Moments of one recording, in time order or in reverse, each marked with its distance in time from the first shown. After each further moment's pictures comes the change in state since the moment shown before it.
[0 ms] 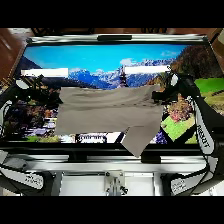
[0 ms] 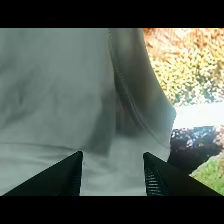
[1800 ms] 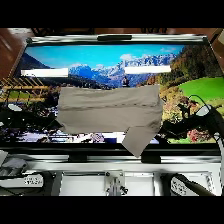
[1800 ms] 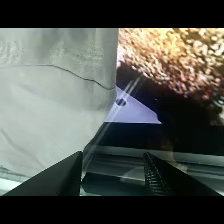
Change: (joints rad) left arm 0.153 0.221 -0.481 -0.145 -0.121 0.037; right arm -0.303 0.460 -0.694 0.369 0.127 -0.298
